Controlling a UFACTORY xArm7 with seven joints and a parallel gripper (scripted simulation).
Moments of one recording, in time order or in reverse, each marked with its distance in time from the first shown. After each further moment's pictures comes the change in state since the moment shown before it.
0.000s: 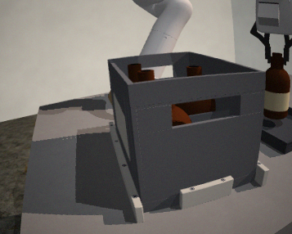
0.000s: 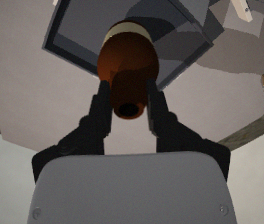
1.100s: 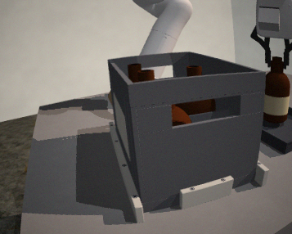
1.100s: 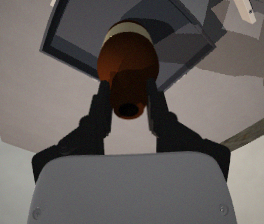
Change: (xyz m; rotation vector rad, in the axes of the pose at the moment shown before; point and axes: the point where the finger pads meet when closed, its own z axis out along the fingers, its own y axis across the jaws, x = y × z) arm 0.000 0.000 0.010 0.000 0.000 0.000
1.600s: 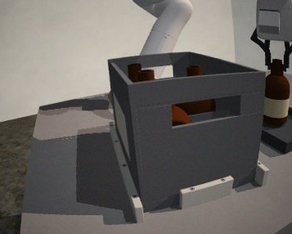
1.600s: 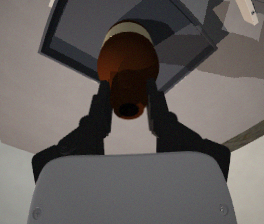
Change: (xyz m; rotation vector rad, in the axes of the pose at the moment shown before) arm 0.000 0.000 0.006 0.000 0.000 0.000
